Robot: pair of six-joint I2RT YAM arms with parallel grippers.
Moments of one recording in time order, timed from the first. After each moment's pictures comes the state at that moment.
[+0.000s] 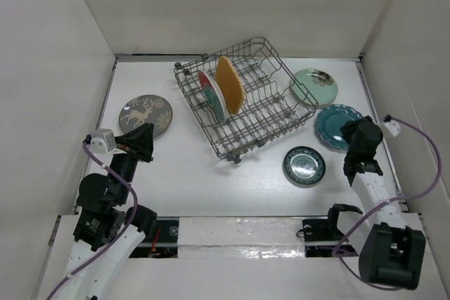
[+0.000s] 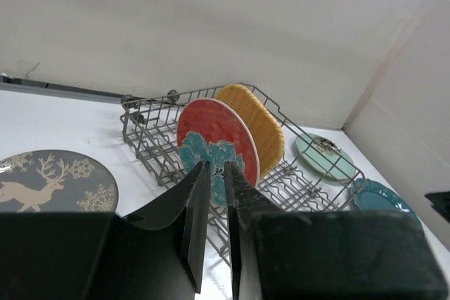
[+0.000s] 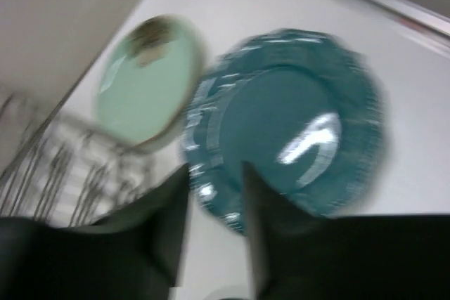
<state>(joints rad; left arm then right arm) -0.44 0.21 0.64 -0.20 -0.21 -0.31 -0.10 0.92 0.45 0.21 0.33 0.67</state>
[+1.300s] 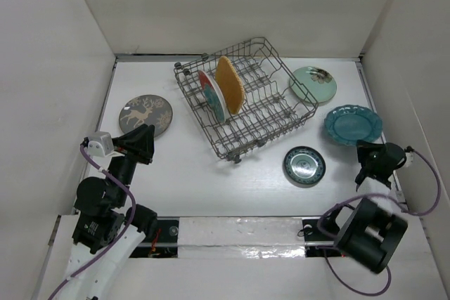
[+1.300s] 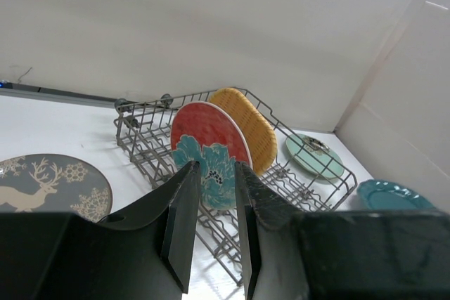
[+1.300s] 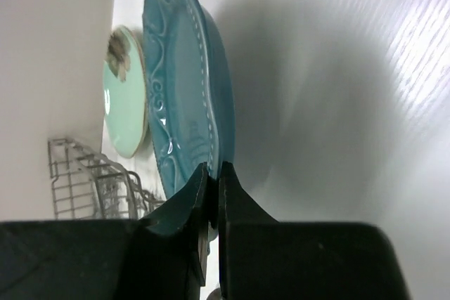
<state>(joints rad) -0.44 0.18 0.64 -0.20 -0.20 -0.32 -0.64 1.07 0.25 0.39 -0.25 1.01</state>
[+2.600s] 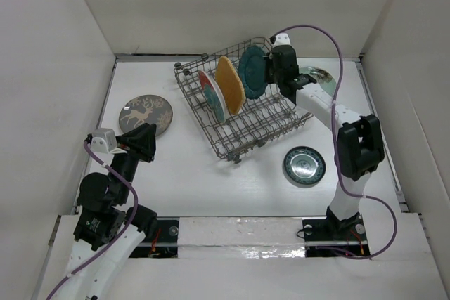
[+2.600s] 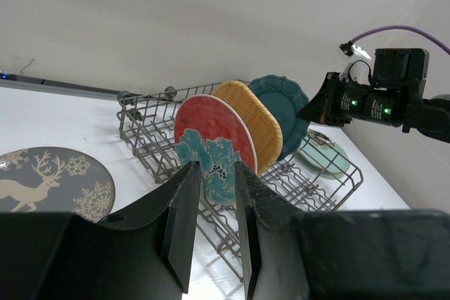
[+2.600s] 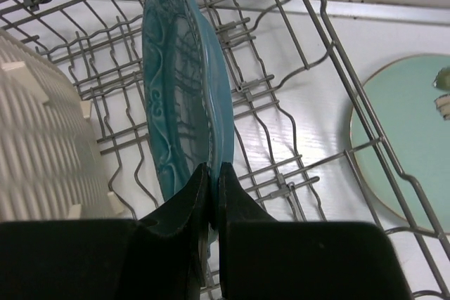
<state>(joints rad) -0.44 0.21 0.64 -0.20 -0.20 -0.32 0.41 1.85 1.56 -0.14 0.24 0.20</state>
